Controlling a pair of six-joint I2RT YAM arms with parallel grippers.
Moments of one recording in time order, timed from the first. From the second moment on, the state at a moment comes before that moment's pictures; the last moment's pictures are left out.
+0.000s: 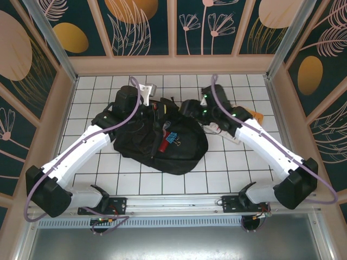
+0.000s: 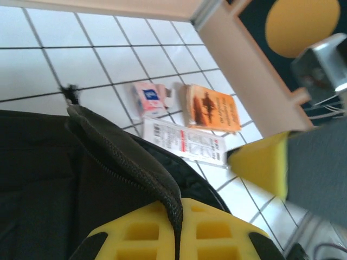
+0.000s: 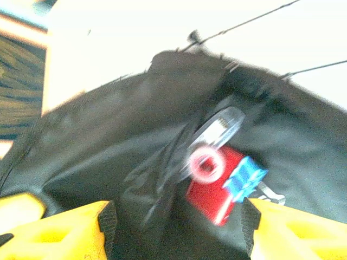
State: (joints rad) left arm -0.59 1.30 1.18 -0.36 0.28 -0.50; right arm 0.60 1.33 1.24 -0.58 -0.15 0.87
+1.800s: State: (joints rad) left arm -0.57 1.13 1.04 -0.35 -0.03 -0.45; right arm 0.30 2.26 1.89 -0.92 0.09 0.49
